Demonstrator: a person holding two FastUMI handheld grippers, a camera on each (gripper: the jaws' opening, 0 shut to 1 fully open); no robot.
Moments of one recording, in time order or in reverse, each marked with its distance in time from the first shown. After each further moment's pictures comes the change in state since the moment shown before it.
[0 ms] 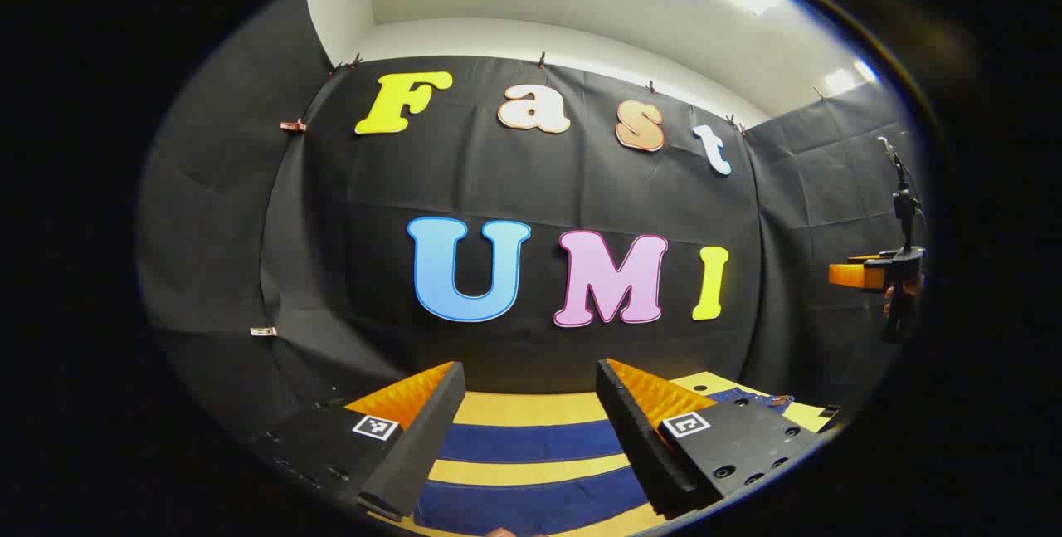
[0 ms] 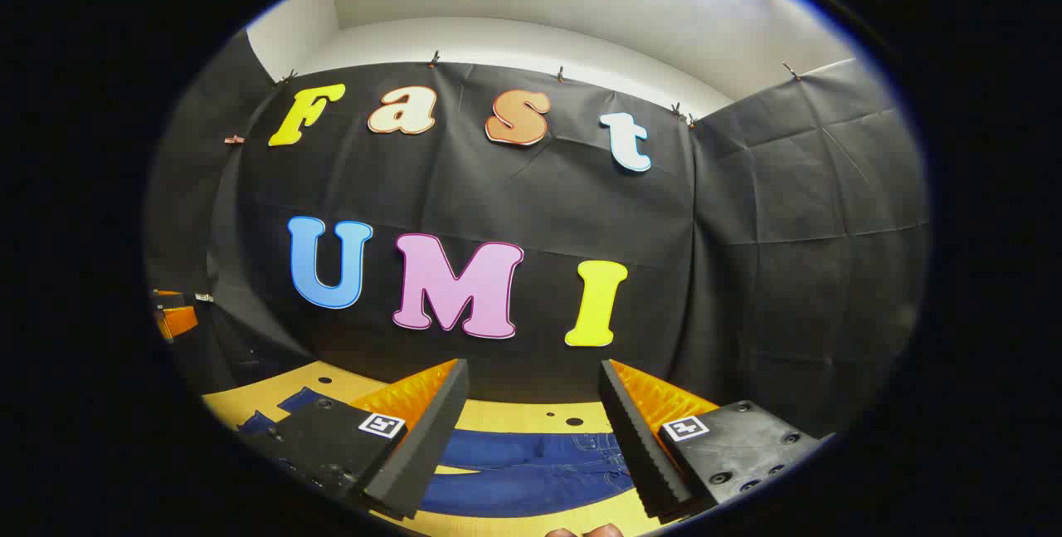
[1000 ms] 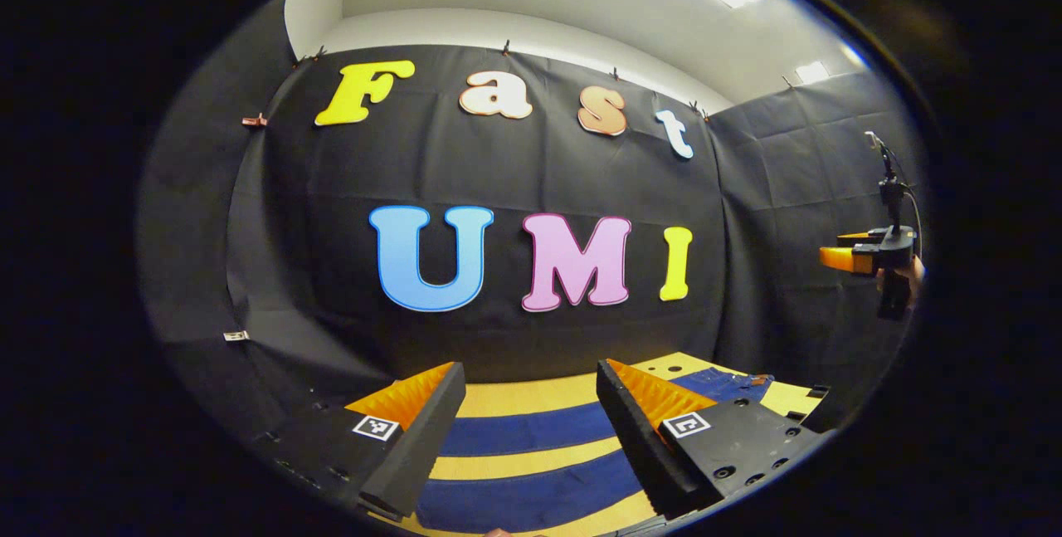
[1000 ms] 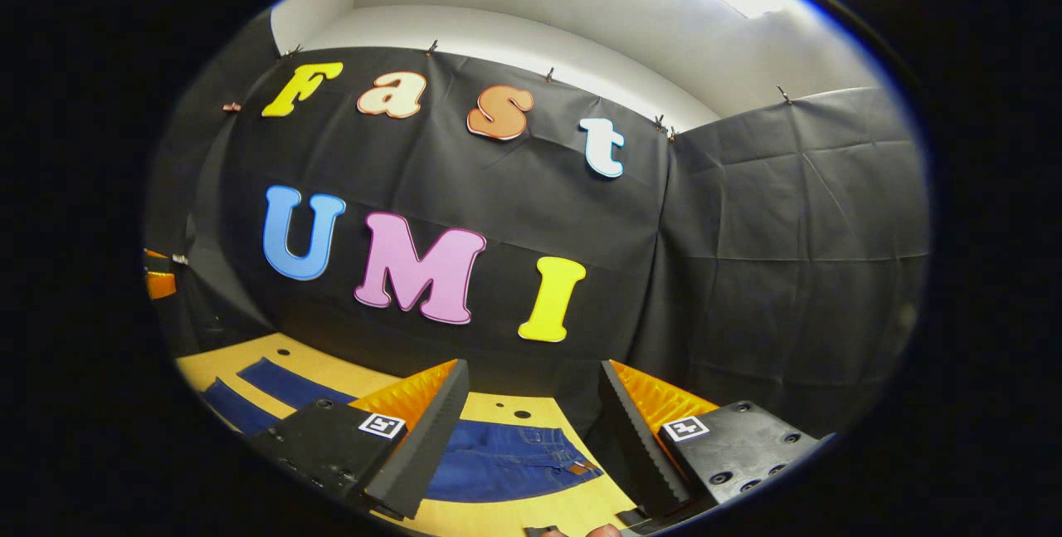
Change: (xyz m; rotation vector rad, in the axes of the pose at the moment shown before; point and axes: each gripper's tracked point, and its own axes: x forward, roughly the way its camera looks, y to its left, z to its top) left arm -0.009 -0.010 -0.036 0.067 0.103 -0.151; right arm -0.026 -0.061 -0.026 -0.147 0.040 -0.115
